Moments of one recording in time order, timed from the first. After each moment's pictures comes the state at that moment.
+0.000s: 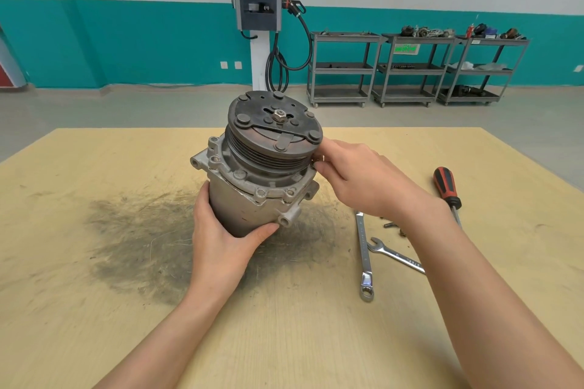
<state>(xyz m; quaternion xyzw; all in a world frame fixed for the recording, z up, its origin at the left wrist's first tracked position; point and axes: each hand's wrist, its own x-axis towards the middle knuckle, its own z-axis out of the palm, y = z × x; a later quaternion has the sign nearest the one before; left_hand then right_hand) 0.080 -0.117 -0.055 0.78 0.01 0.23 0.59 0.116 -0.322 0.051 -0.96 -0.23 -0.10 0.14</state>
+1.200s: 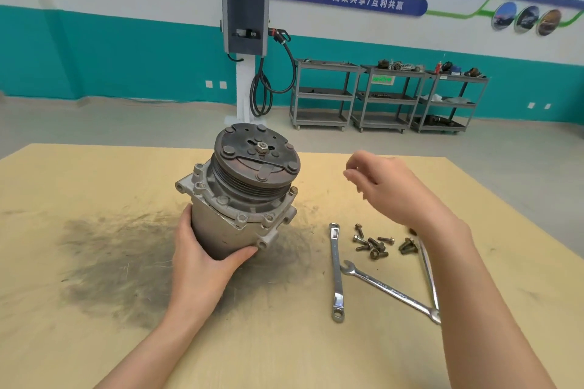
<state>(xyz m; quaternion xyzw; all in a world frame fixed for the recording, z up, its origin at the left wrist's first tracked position) 0.083 -0.116 -0.057 0.77 0.02 0.22 0.60 0.109 -0.381 0.075 -0.96 -0.13 -0.15 0.20</state>
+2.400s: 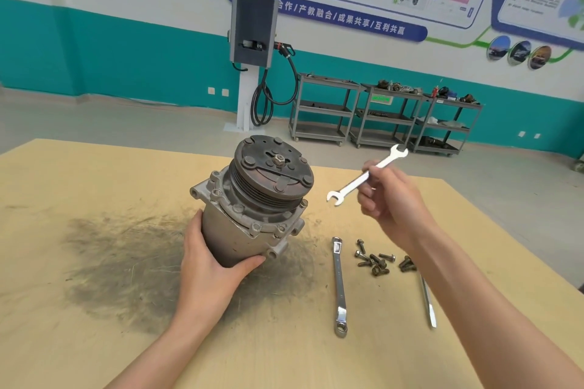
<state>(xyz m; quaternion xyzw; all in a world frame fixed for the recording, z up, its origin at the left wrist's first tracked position) 0.086 -0.114 -0.062 0.76 0.00 0.24 0.61 0.114 -0.364 0.073 -0.66 -0.04 -0.06 0.75</state>
